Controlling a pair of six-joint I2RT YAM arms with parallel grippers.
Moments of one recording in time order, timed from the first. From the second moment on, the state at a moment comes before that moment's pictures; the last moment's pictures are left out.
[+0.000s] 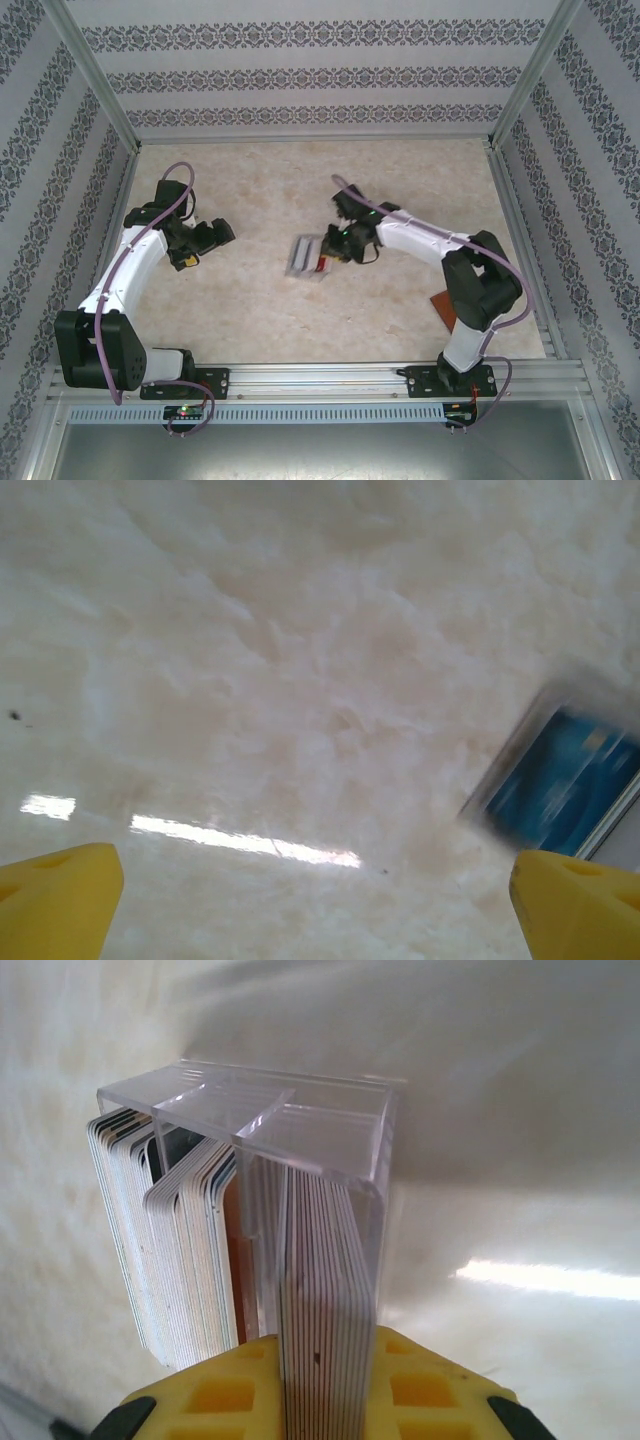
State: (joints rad) left arm 0.01 1.32 1.06 -0.96 0.25 -0.50; right arm 0.55 1.76 1.20 -0.59 -0.34 0.83
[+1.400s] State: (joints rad) left arm 0.00 1.34 1.01 -0.91 0.50 -0.45; right arm -0.07 1.22 0.60 -0.76 0.02 0.83
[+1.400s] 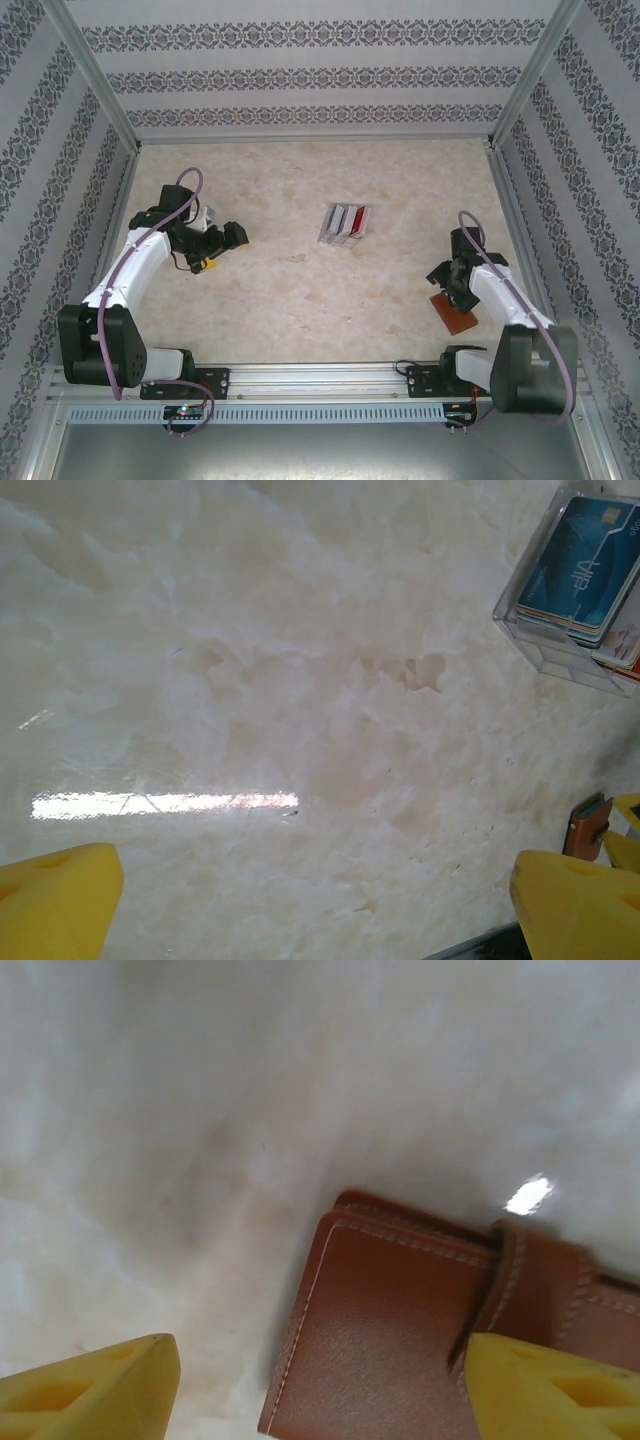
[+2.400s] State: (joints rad) left arm 0.00 1.38 1.01 -0.91 0.48 -0.44; right arm 0.09 1.37 0.72 -0.65 -0.15 0.68
